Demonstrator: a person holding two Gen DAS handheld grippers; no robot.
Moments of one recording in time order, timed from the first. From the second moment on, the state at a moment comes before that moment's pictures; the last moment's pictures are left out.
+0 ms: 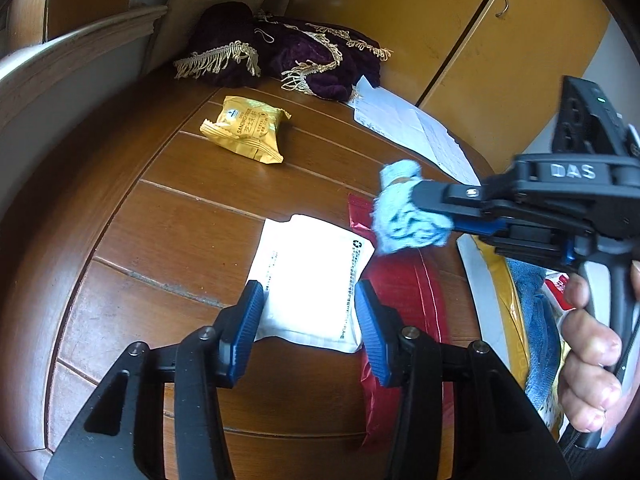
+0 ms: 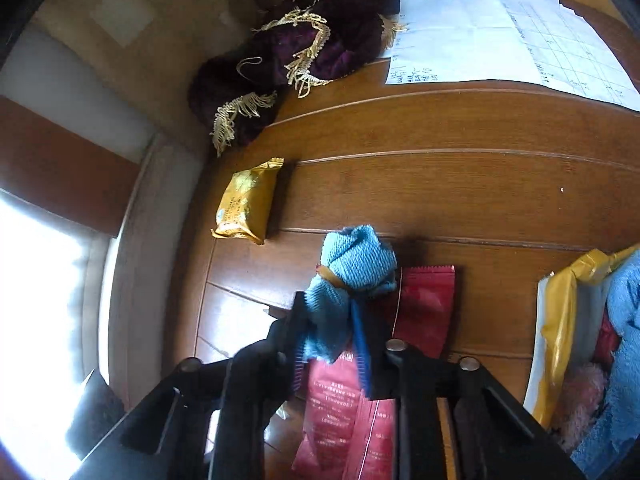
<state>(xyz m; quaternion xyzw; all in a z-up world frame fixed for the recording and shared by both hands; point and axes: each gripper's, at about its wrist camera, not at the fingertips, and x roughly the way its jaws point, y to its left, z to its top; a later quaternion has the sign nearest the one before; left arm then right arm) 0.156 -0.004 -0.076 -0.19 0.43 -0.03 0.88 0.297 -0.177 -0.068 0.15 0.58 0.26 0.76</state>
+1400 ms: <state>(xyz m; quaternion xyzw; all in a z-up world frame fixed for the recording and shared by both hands) 0.069 -0.184 0.004 -0.14 0.39 -0.23 0.88 0.040 -0.391 -0.018 0.17 0.33 0.20 0.91</state>
